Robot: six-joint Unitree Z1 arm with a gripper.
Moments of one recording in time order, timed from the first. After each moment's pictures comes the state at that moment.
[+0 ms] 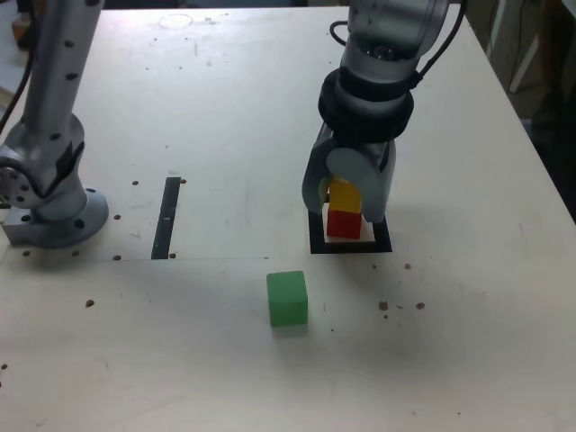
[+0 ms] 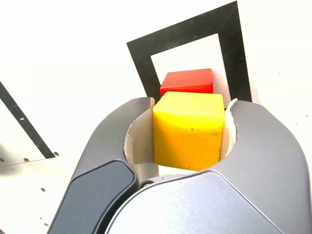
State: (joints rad) arm -0.16 2.08 -1.64 1.31 0.13 0.09
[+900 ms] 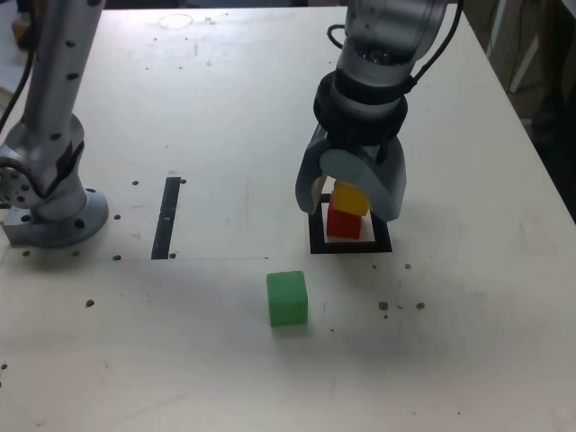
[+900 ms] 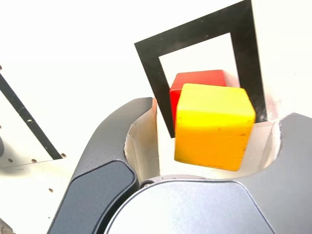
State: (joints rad) arm -0.16 2.07 -1.61 1.31 0.12 0.11
